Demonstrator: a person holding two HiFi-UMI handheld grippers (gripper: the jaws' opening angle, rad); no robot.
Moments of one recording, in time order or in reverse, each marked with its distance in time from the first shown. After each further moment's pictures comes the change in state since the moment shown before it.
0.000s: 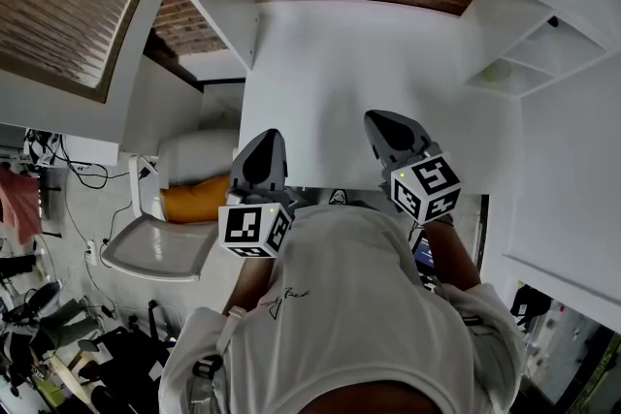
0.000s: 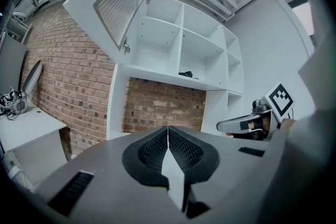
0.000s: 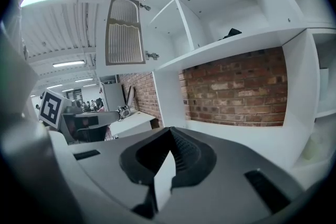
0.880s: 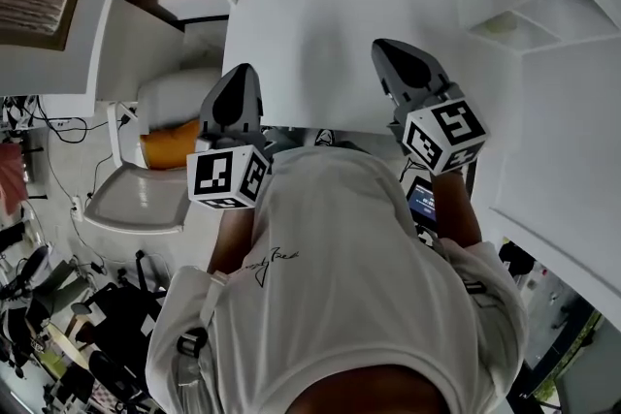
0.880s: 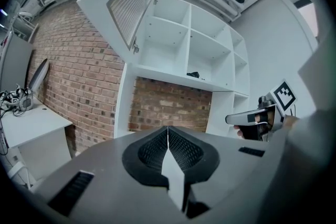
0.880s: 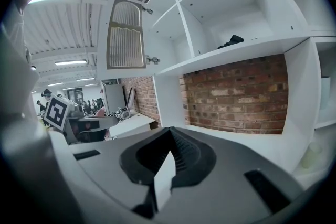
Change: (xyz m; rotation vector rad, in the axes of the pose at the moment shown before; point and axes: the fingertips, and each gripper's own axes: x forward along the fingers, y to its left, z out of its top) left arm -0.004 0.021 0.003 -0.023 -0.007 0.045; right arm -0.009 -0.009 0.021 -0.027 -0.037 0.006
